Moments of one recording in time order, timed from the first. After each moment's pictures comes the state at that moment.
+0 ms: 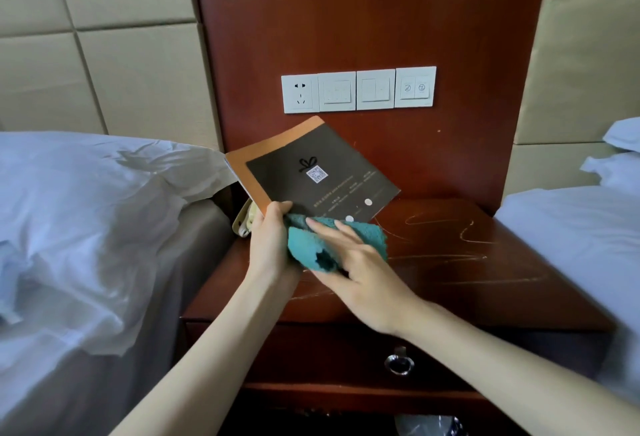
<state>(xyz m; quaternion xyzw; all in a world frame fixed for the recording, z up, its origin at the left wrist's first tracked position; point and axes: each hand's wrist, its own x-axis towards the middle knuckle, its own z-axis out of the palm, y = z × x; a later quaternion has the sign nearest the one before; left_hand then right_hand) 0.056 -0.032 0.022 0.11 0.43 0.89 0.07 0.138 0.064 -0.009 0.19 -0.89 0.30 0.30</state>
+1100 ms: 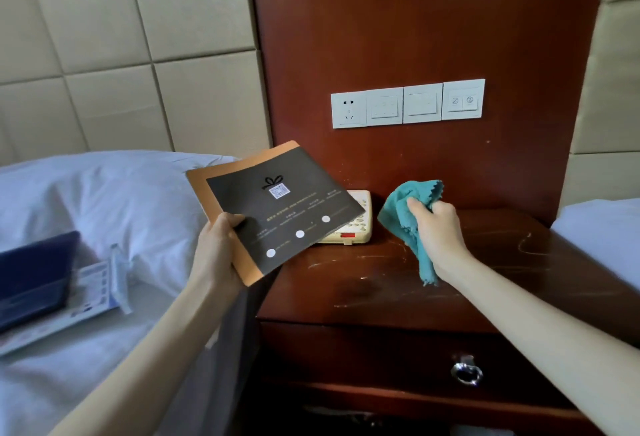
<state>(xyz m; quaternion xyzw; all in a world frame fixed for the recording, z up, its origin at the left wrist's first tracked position) 0.004 -0.176 0.034 0.11 0.50 0.86 0.05 0.080 0.088 0.020 -0.19 -0.70 0.55 0.40</state>
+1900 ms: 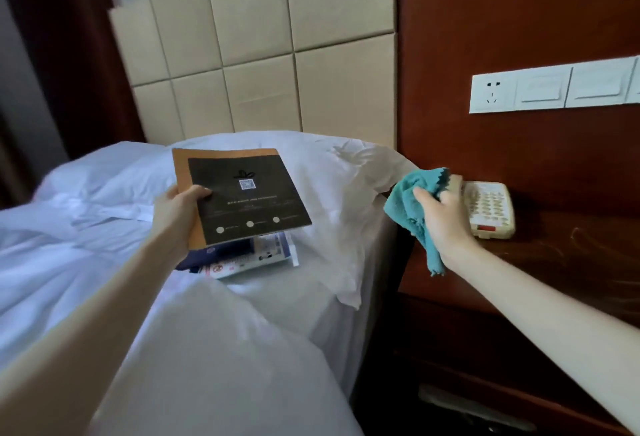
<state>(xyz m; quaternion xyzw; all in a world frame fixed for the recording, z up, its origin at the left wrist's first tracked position) -0.045 -0.444 0.062 -0.04 0.66 0.73 -0.20 0.002 -0.089 0.028 -0.08 -0.72 0.61 0.32</state>
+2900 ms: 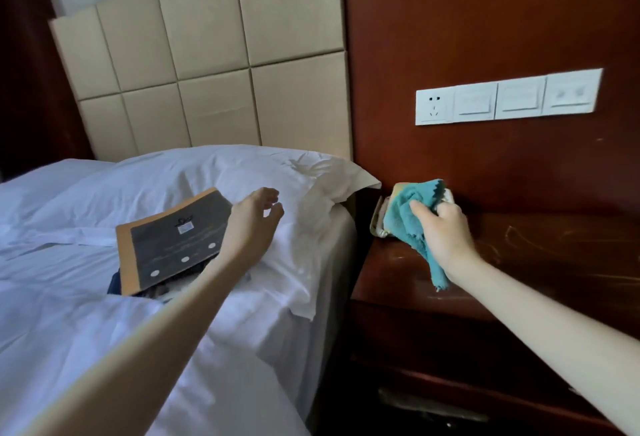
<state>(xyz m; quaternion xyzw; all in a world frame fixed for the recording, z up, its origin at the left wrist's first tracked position) -0.041 -0.300 0.044 0.19 0.85 0.37 -0.32 0.044 -0.038 0.023 -0.09 -0.75 0.54 0.36</state>
